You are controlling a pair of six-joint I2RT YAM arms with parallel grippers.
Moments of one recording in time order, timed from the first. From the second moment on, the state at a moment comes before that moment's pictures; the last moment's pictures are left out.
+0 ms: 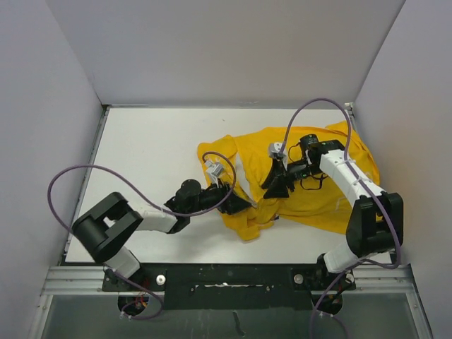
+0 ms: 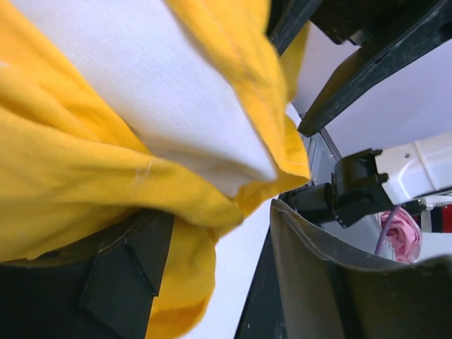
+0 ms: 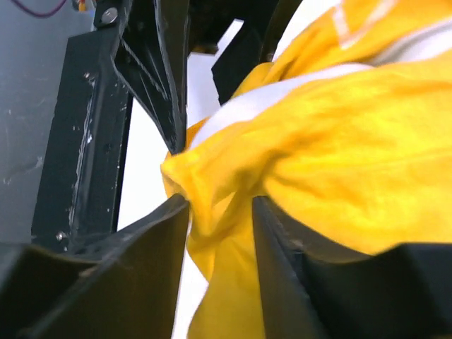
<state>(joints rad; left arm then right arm) -0.81 1.66 0.55 0.99 0.40 -0.82 0.19 1.55 1.17 -1.05 -1.16 -1.09</state>
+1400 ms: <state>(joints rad) -0.62 1.42 1.03 0.26 0.57 -0.73 0.38 1.67 1.37 -0.72 -0.60 -0.44</state>
